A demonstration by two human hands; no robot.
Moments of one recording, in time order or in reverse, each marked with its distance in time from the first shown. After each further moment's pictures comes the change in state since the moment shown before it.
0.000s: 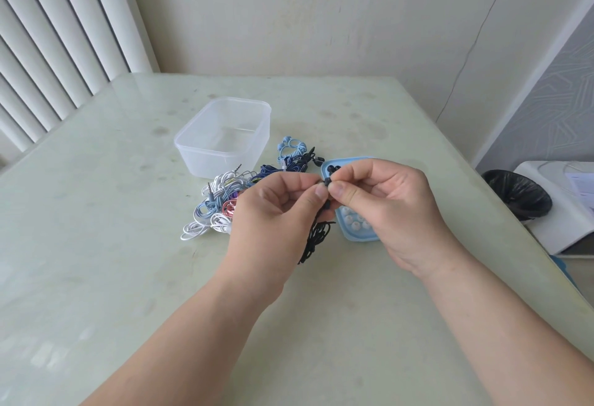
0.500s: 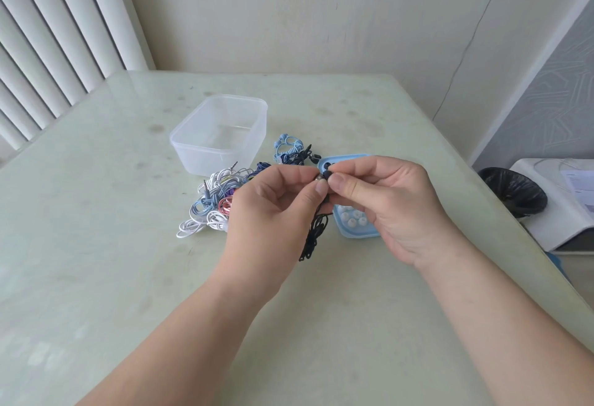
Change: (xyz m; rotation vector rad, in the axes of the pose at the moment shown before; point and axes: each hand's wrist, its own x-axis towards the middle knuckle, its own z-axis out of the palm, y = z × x) left_hand -0.004 0.004 0.004 -0.005 -0.020 0.053; right_hand 0.004 -0.001 -0.005 0.123 0.017 0.098
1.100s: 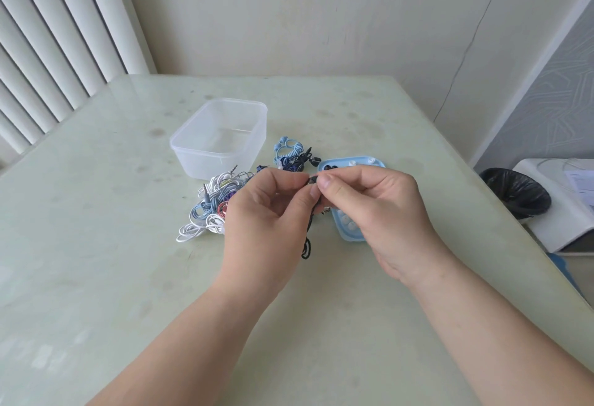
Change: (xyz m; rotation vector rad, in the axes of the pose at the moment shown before) left_hand 0.002 -0.008 -0.002 0.105 0.109 0.055; right_hand -0.009 0.006 0.015 -0.078 0.054 -0.063
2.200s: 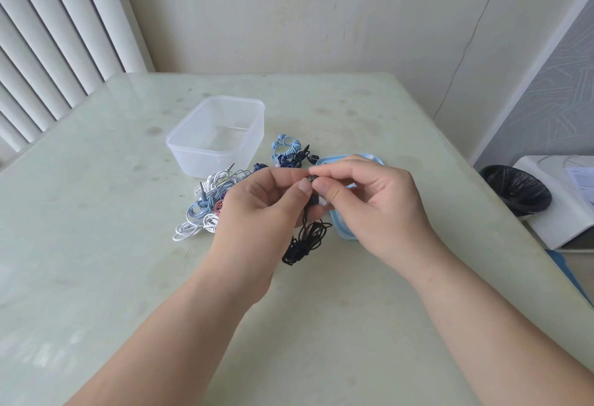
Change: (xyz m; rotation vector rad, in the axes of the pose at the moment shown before) left_hand 0.007 0.004 -0.007 -0.067 -0.115 -0.155; right_hand 0.007 0.010 -0.011 -0.363 -0.076 -0.289
